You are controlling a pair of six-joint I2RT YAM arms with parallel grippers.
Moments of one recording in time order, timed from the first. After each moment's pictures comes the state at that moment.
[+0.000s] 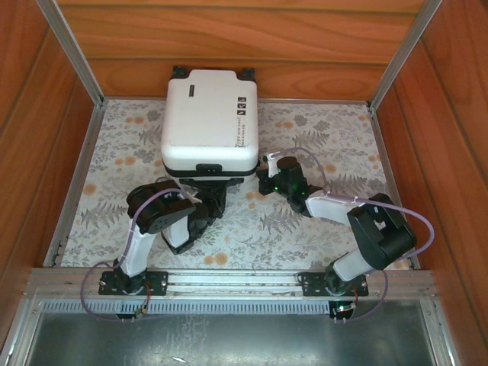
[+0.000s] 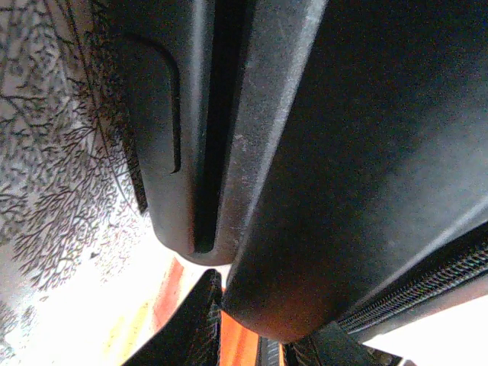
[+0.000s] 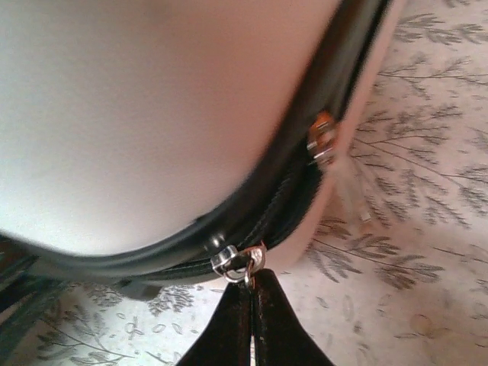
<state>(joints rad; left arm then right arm) -0.91 2.09 0.32 1.56 -0.42 -1.93 0.58 1.52 0.64 0.31 -0.09 0.20</state>
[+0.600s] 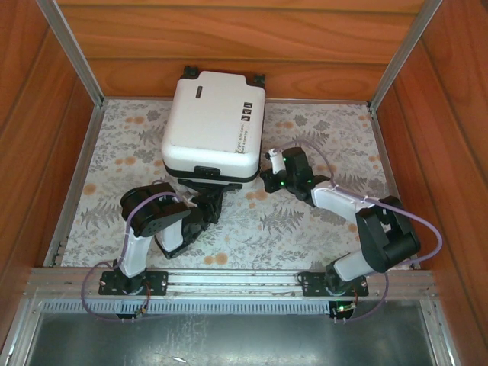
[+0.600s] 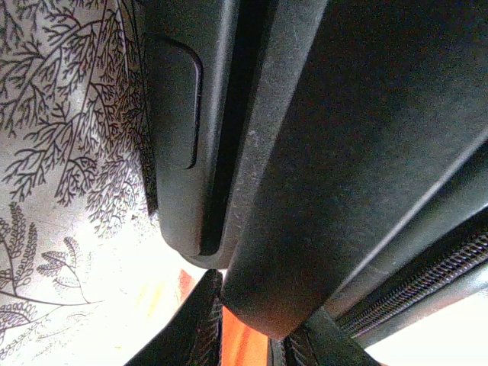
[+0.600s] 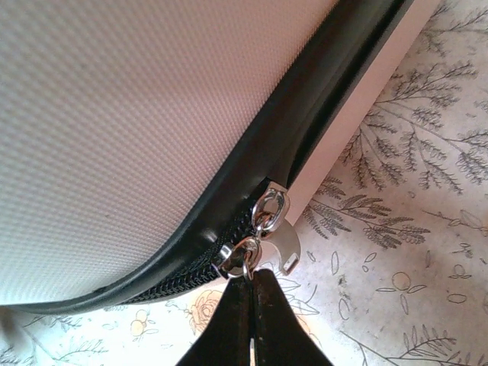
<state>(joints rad) -0.92 2.03 0.23 1.56 -0.37 -1.95 0.49 1.50 0.77 -0.01 -0.26 0.11</state>
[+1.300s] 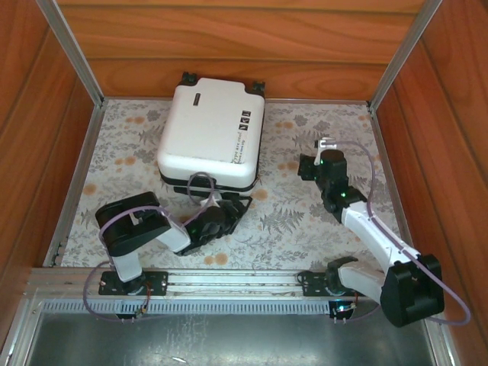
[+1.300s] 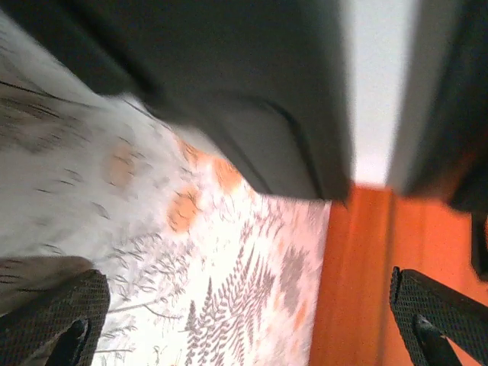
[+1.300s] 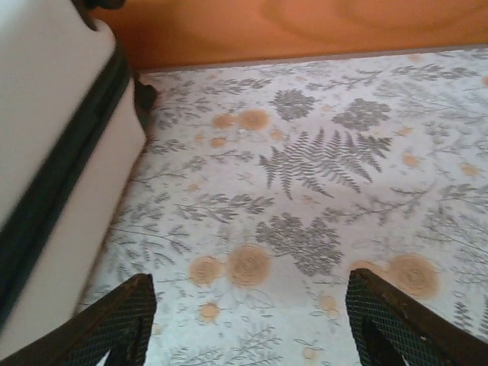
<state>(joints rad) -1.09 1.77 0.44 0.95 -0.23 -1.53 0.34 1.08 0.62 -0.02 0.20 0.16</state>
